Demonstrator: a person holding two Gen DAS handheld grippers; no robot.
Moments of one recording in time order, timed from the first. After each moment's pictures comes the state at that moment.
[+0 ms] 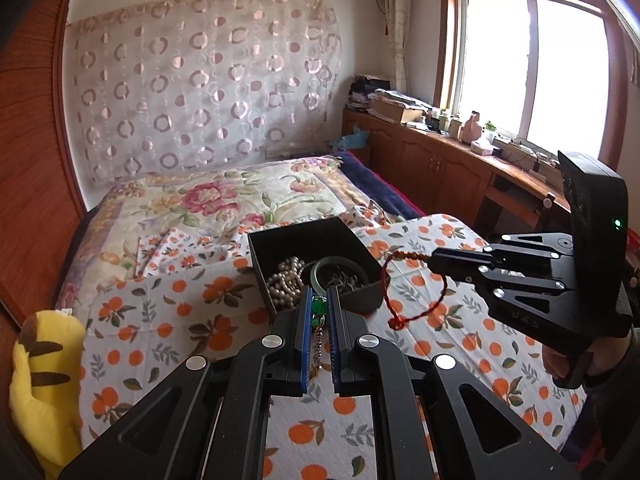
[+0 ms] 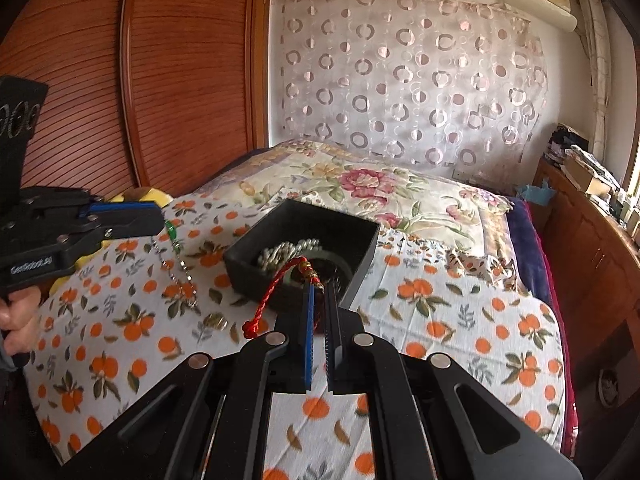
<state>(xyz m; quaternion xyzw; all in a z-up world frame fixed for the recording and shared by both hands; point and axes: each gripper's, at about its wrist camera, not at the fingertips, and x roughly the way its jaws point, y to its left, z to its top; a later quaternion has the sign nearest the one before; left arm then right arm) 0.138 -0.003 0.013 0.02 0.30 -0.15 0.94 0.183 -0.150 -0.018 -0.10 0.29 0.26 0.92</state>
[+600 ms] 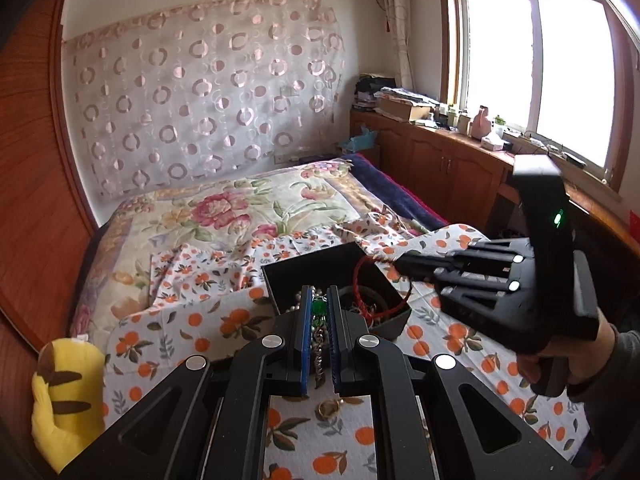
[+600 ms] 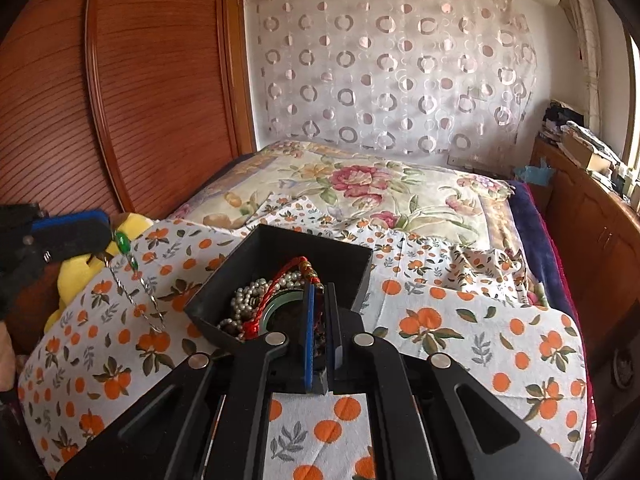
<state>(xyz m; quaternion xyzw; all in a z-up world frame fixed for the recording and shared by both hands) 0.169 -0.012 0.033 0.05 0.30 -0.13 0.94 0.243 -0.131 -0.033 -0.07 0.32 0.25 0.91</state>
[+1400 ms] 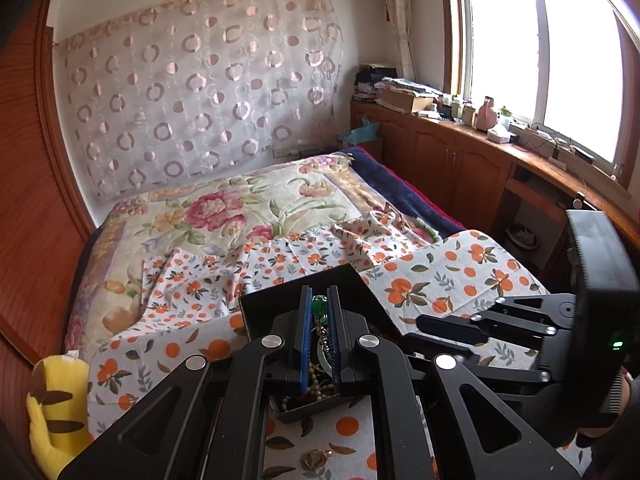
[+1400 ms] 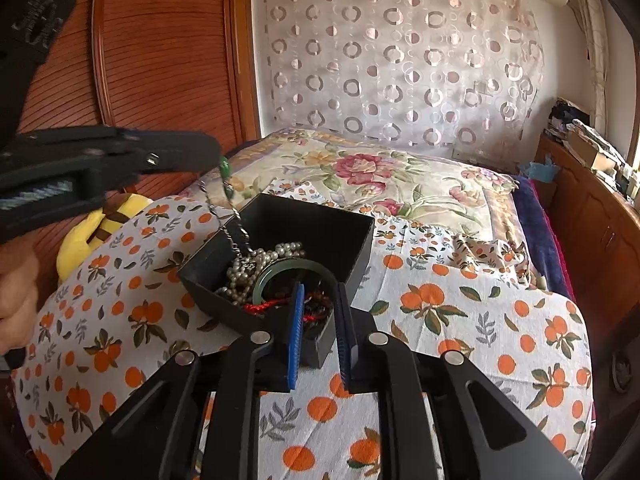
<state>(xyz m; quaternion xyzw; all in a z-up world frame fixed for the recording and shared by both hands) 0.221 -0.045 0.025 0.06 0.31 -0.13 0.94 0.227 -0.146 -0.049 -0.07 0.32 0.26 0.91</state>
